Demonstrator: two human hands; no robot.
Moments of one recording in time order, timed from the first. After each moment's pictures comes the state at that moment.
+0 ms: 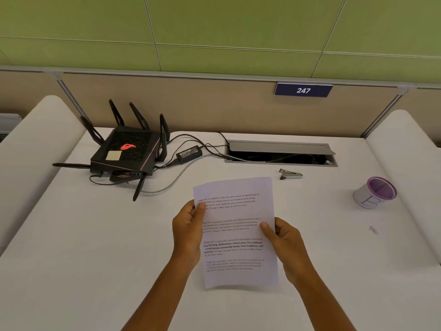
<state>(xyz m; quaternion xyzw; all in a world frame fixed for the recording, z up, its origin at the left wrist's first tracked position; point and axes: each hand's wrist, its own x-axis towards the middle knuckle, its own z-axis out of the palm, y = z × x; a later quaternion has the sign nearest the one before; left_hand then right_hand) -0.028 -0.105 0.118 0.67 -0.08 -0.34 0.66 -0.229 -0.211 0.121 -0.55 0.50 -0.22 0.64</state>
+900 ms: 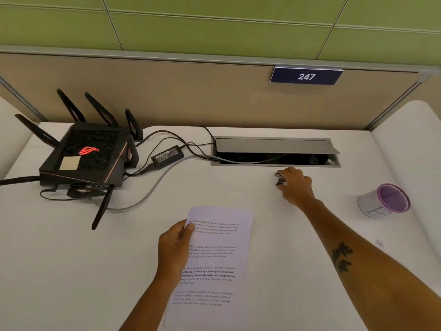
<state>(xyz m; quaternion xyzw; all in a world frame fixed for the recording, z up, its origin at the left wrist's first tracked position) 0.015 -0.162 0.031 0.77 -0.13 -0.35 0.52 -0.189 -0.506 -0.002 -0.86 0.50 0.04 0.12</state>
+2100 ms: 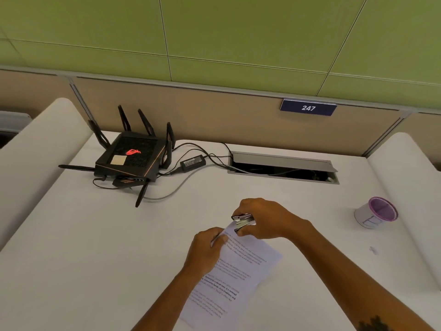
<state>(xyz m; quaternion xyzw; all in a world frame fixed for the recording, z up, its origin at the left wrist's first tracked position) -0.030 -0.109 0.074 0.77 -0.36 -0.35 0.40 -0.147 -0.296 0.162 -0.96 0.17 0.10 0.22</state>
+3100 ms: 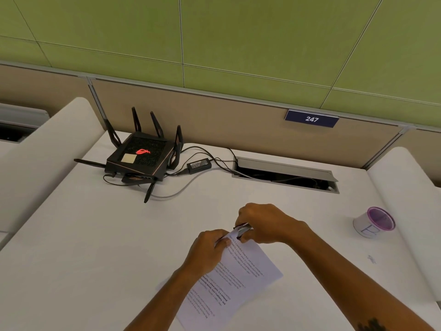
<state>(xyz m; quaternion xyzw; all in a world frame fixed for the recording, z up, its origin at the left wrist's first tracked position) -0.029 -0.091 0.079 0.77 -0.40 -0.33 0.36 -0.139 -0.263 0.184 -0.98 0.11 0.13 0.12</state>
